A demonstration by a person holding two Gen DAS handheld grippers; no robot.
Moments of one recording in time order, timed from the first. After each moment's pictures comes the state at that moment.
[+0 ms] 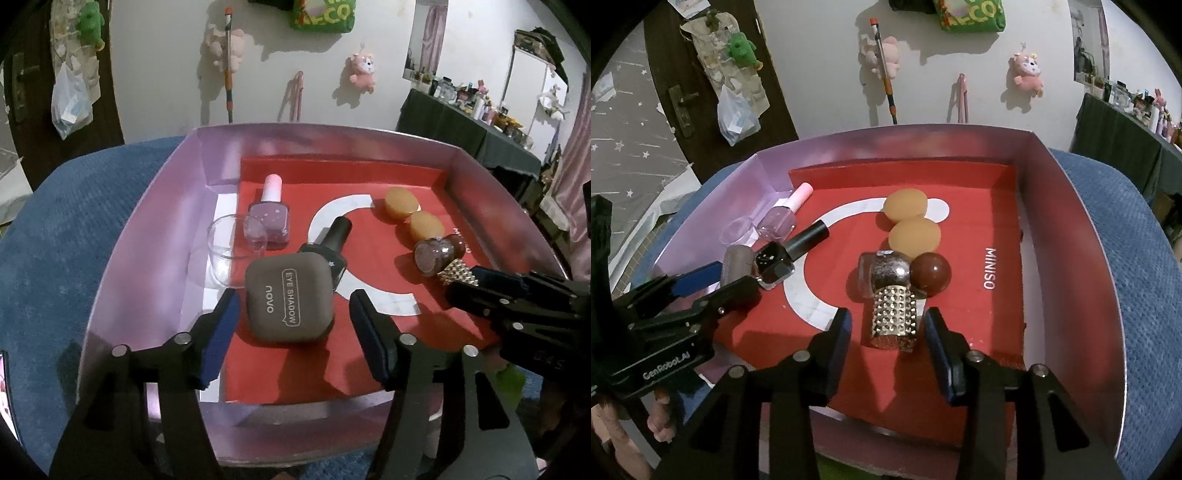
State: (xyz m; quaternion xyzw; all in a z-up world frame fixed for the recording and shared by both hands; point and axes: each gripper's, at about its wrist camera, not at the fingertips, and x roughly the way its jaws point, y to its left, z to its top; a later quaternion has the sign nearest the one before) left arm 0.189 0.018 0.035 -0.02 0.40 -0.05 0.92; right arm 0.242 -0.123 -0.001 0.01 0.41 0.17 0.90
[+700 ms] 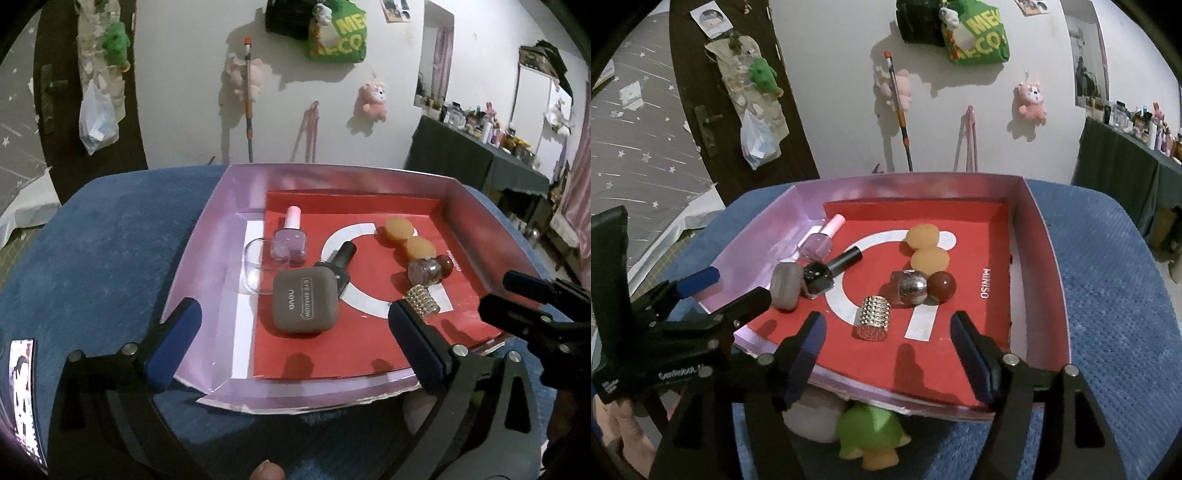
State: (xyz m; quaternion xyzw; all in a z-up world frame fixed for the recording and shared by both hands) left arm 0.152 0.024 0.063 -0.03 0.35 -0.01 0.94; right arm 0.194 -0.125 0.037 0.02 0.35 0.19 0.92
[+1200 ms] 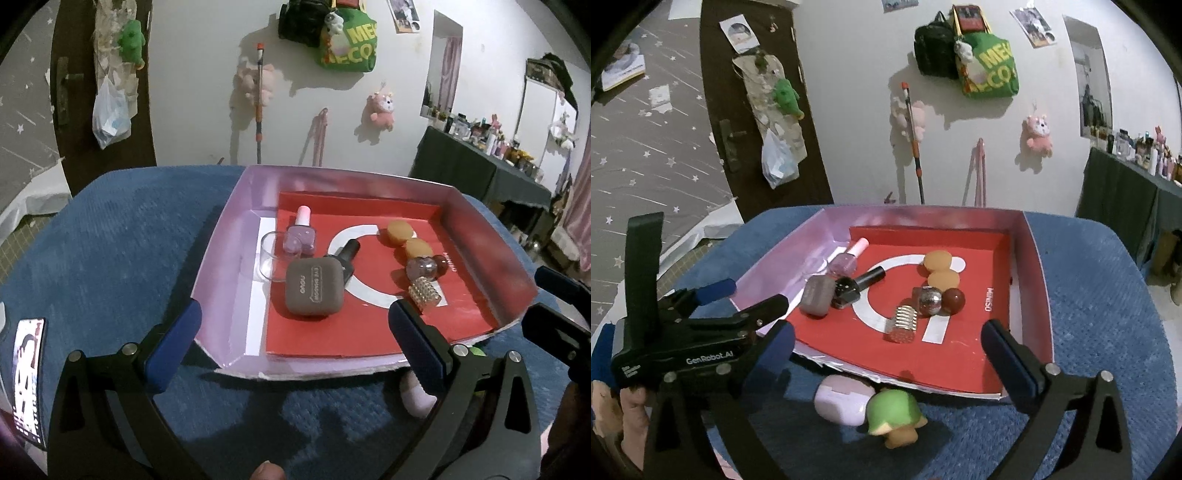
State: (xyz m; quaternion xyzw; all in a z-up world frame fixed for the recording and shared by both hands) left arm 0.127 0.032 0.069 -0.05 0.34 0.00 0.94; right arm 0.150 -0.124 0.058 0.01 0.28 0.21 0.94
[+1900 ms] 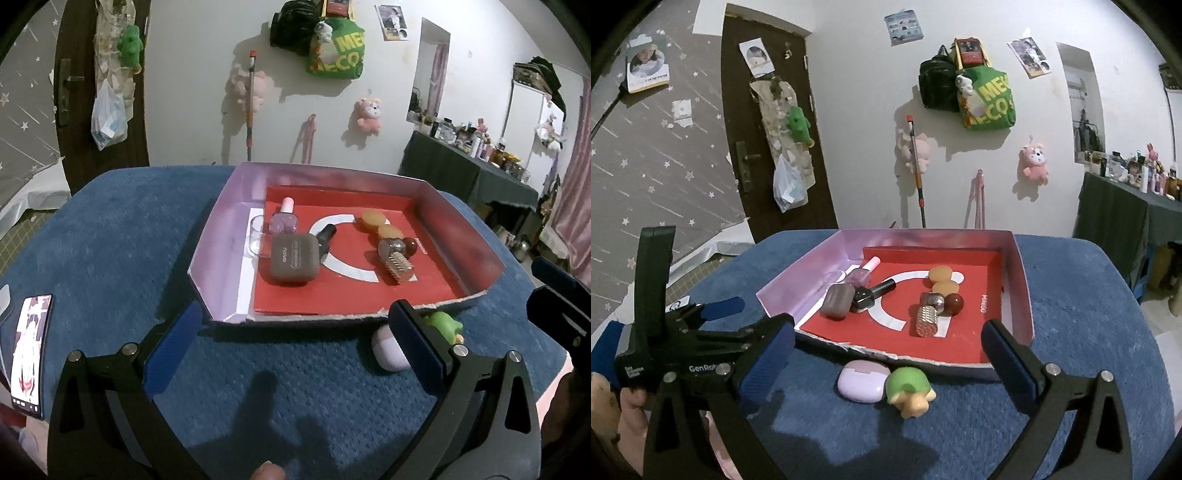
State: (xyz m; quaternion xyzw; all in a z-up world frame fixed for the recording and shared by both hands) left arm 0.077 0.021 0.073 -0.05 0.32 -0.02 0.95; right arm 0.098 -0.133 0.063 0.02 0.23 0.21 0.95
